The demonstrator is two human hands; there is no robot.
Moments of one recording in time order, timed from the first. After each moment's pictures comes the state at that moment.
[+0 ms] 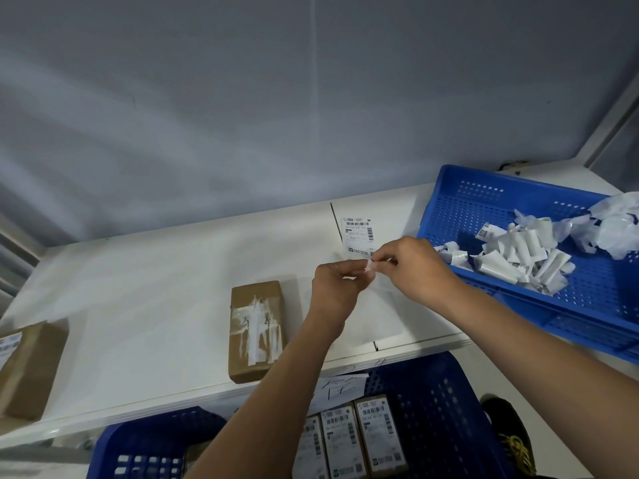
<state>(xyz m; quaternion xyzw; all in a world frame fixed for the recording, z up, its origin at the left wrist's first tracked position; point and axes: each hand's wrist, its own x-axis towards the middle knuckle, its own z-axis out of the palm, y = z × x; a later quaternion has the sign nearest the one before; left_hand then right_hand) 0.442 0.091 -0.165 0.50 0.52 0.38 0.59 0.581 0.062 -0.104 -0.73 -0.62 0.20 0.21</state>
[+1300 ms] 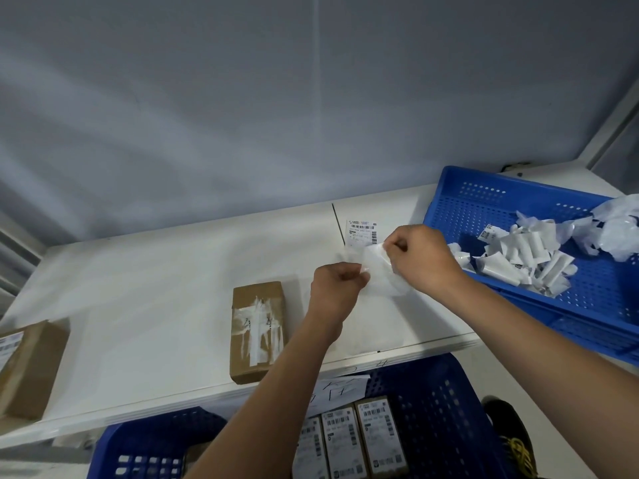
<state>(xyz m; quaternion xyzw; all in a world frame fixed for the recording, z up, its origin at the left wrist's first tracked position) 0.437 0.089 -0.156 0.49 0.55 0.34 0.58 0.586 0.071 -0.100 -0.75 -0.57 0.16 0.28</state>
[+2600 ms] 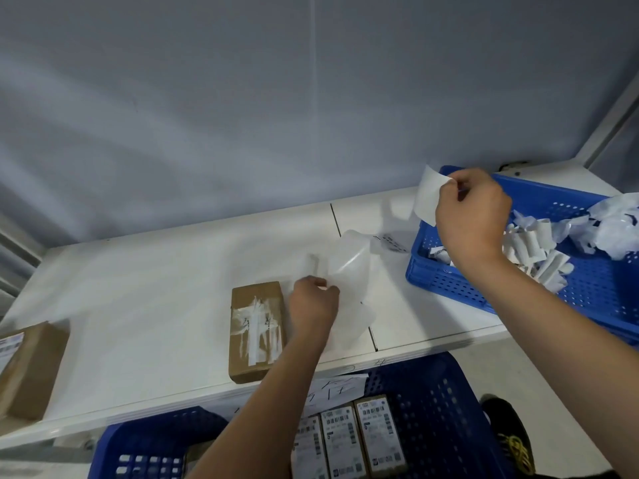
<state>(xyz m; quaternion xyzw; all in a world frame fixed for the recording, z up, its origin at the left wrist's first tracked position) 0.418 0.085 -0.161 0.49 0.69 0.30 0.44 0.616 0.075 -0.059 -0.76 -0.41 -0.02 0.51</state>
